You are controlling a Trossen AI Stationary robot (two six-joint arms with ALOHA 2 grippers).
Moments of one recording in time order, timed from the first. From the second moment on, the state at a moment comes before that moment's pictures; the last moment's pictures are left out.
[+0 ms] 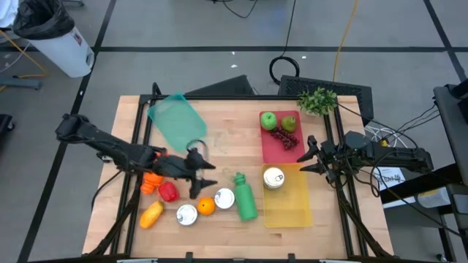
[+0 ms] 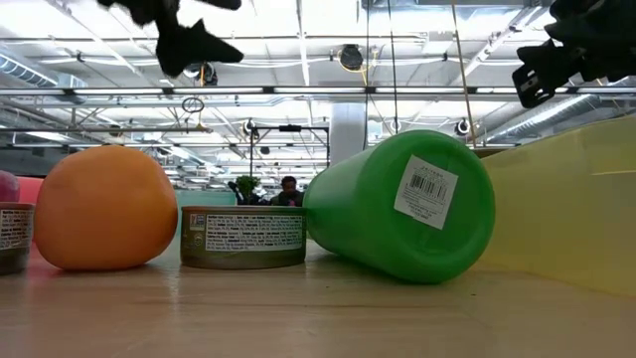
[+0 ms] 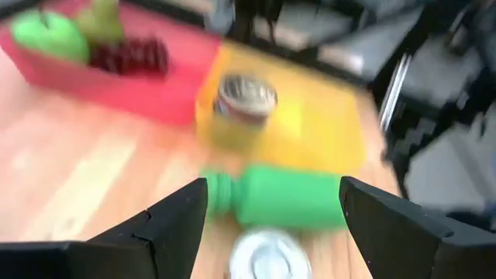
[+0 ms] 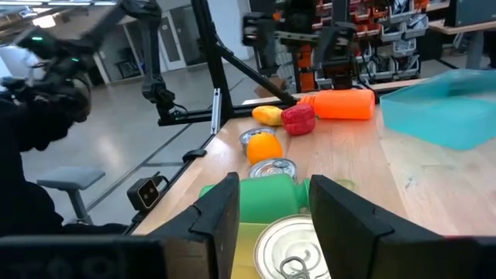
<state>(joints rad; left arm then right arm) -0.33 1.19 0.78 -0.06 -0.26 -0.49 -0.08 0.17 0.21 -0.08 -0.39 0.20</state>
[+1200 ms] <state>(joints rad) -0.49 1.84 1.35 -0.90 -0.11 -0.76 -0.08 0.17 0.21 -0.08 -0.39 0.20</state>
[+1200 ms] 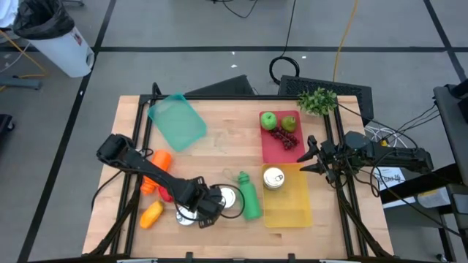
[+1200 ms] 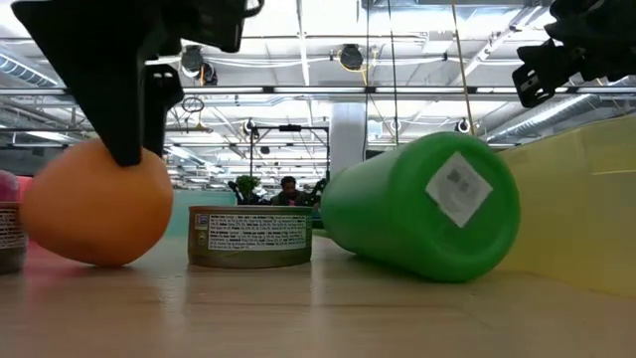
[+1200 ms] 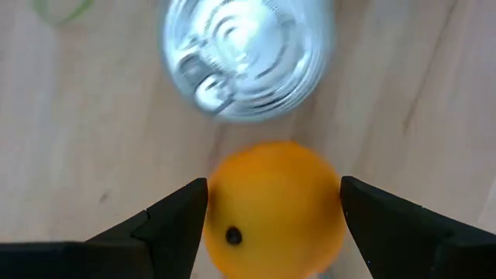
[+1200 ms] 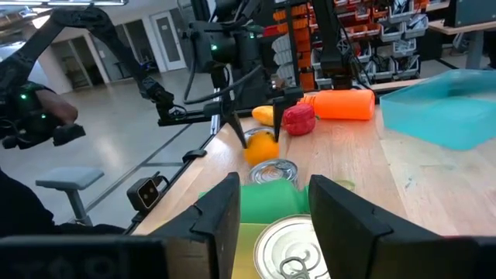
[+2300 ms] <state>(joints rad) -0.50 1.84 1.31 -0.98 -0.14 -0.71 -0.08 0.17 0.21 -0.08 -0.39 0.19</state>
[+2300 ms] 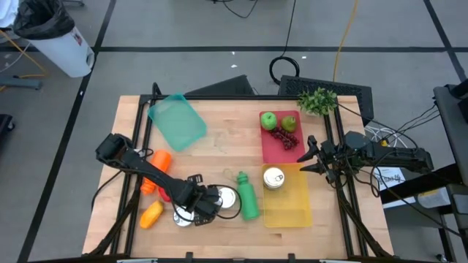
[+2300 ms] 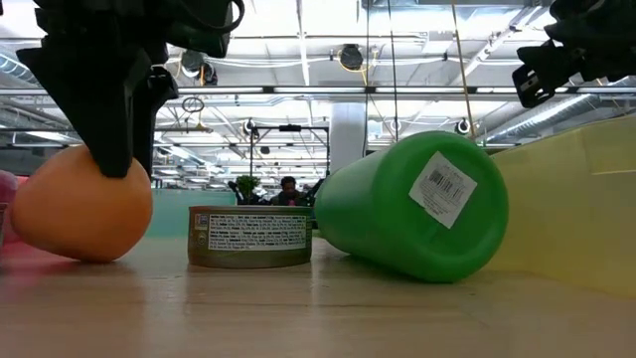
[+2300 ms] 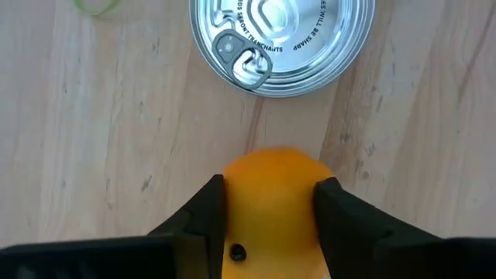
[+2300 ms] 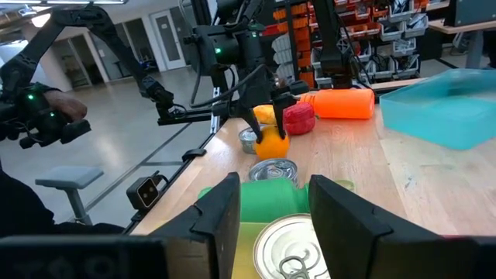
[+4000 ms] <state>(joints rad) 0.13 1.47 1.21 -0.62 -0.35 -0.42 -0.08 0.26 0.21 -0.09 -0.36 0.16</state>
